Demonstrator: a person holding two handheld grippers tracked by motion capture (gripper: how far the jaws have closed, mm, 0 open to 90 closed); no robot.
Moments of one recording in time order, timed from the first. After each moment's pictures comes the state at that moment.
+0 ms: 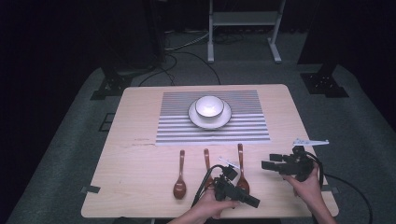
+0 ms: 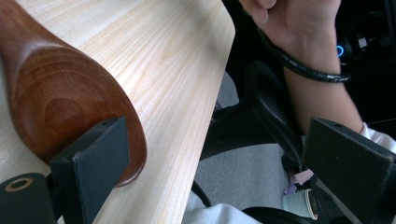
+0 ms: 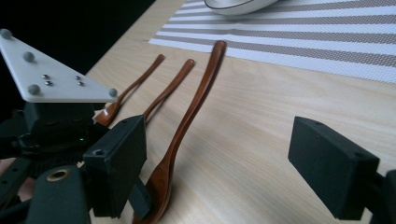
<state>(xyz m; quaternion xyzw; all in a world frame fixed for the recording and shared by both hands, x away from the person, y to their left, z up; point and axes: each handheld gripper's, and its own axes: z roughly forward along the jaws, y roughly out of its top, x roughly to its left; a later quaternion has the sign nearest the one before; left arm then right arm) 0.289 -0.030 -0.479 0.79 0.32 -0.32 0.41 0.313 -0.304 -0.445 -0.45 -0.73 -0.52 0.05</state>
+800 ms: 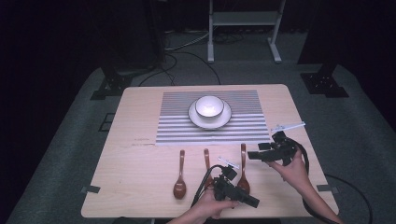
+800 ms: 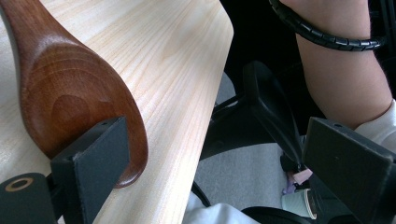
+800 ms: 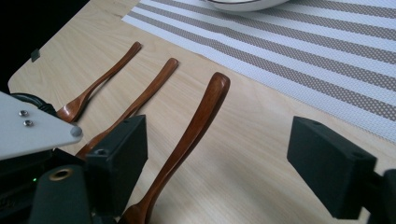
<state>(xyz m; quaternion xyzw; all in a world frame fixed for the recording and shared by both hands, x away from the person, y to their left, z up) 0.289 -0.028 -0.481 0.79 0.31 -0.32 0.42 0.355 -0.257 -0.422 -0.43 -0.79 -0.43 0.01</state>
